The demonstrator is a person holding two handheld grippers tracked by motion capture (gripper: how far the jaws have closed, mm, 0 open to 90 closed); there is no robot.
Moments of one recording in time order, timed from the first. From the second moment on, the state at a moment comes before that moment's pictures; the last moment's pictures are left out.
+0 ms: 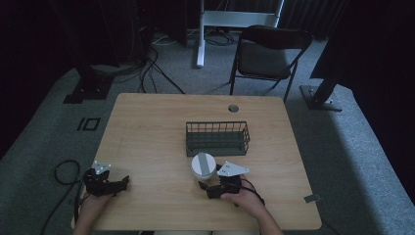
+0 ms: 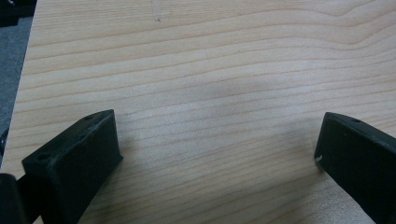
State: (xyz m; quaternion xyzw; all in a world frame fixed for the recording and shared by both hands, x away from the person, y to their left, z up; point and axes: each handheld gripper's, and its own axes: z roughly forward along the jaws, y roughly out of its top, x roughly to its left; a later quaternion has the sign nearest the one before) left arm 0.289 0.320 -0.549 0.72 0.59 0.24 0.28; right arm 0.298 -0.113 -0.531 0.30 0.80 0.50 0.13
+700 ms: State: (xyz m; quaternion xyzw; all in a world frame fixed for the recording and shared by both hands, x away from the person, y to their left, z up) left arm 0.289 0.320 -0.549 0.72 0.59 0.24 0.28; right arm 0.306 -0.098 -0.533 0.32 0.79 0.51 0.15
